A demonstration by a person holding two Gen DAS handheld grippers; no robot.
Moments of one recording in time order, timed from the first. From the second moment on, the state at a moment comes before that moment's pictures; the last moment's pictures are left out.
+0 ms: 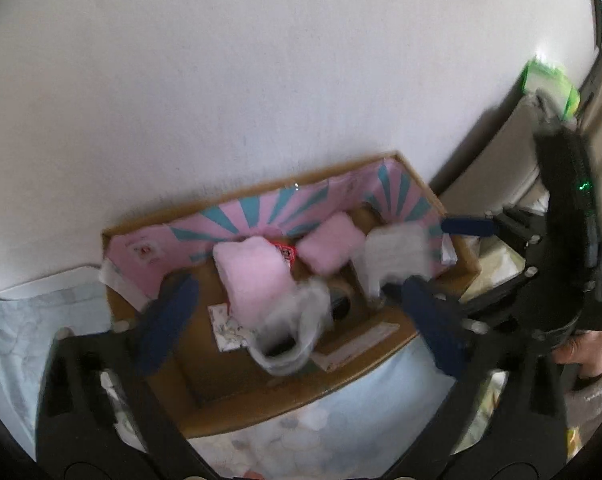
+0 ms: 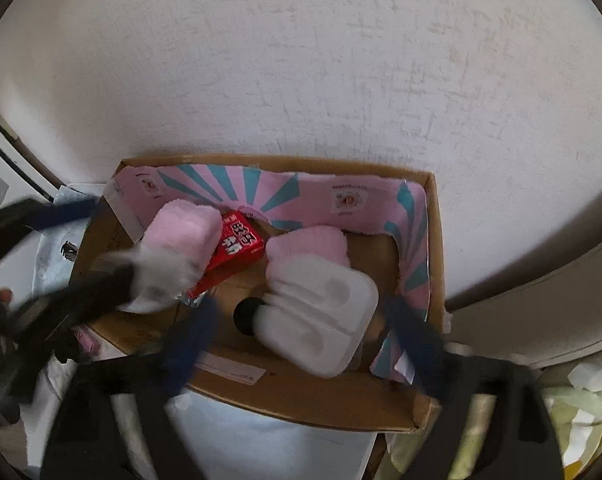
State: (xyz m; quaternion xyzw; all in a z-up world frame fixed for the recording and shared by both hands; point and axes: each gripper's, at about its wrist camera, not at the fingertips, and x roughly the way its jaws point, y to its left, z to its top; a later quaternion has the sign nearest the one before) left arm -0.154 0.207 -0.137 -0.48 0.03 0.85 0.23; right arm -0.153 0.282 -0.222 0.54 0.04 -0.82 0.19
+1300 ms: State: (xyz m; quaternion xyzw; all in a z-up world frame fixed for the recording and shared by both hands) left arm -0.086 -0.060 -0.058 -0.45 -0.06 0.89 0.12; right arm -0.073 0.174 -0.134 0.46 0.01 -0.86 0.23
